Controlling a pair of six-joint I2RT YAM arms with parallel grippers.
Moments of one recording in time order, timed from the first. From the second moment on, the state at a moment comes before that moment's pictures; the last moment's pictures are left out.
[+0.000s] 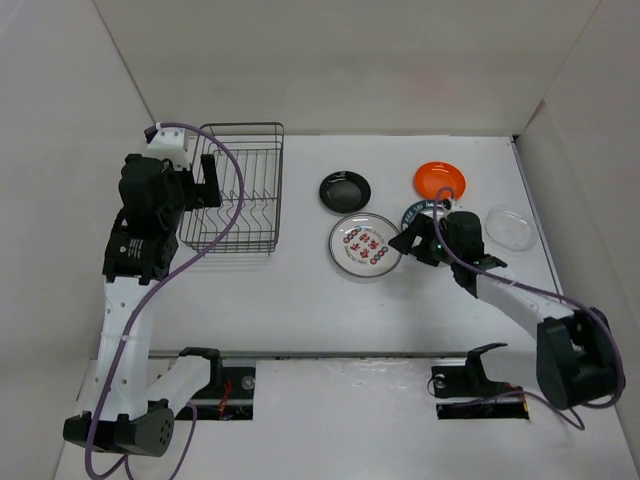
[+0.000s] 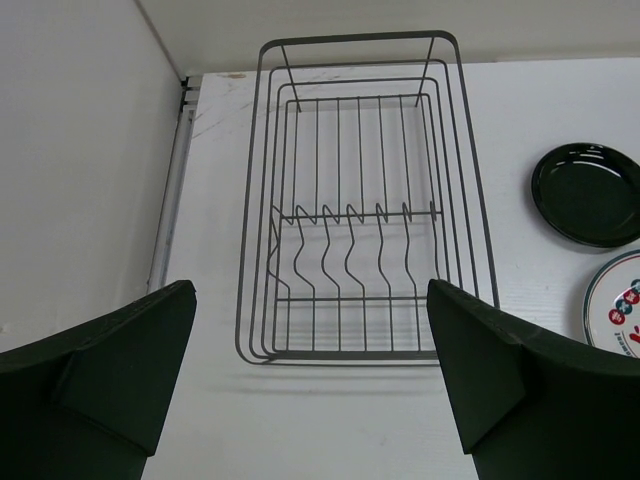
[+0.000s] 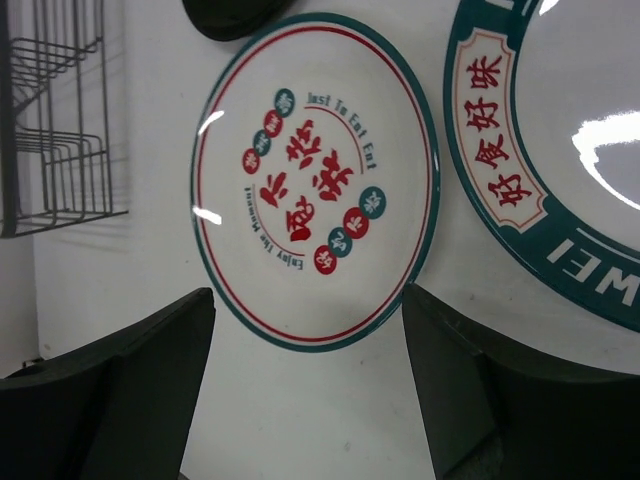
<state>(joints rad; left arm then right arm) -0.09 0.97 1.30 -0.62 -0.11 0.02 0.25 1.16 0.55 0.08 -0.27 0.67</state>
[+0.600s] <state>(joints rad) -0.09 0.97 1.30 -0.62 -0.13 0.02 0.28 1.47 0.56 0.21 -0.28 0.70</state>
